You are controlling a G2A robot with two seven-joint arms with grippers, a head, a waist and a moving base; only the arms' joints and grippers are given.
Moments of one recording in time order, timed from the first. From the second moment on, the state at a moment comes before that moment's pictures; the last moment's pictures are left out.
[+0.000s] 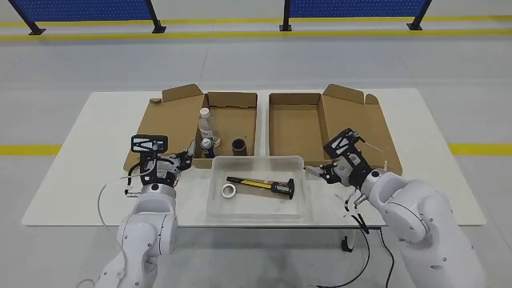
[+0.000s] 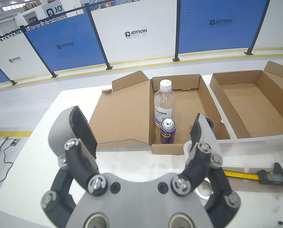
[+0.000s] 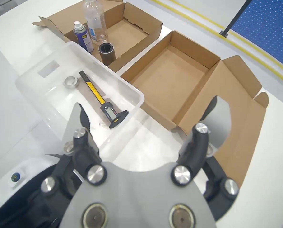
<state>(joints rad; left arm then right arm) 1.58 -1.24 -1.40 -2.02 1.48 0.30 -0.37 -1.38 -1.15 1.39 -2.00 -1.08 -0.33 0.78</state>
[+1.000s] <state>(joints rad) 1.58 -1.24 -1.40 -2.02 1.48 0.30 -0.37 -0.88 -1.27 0.86 -1.58 -0.82 0.02 1.21</state>
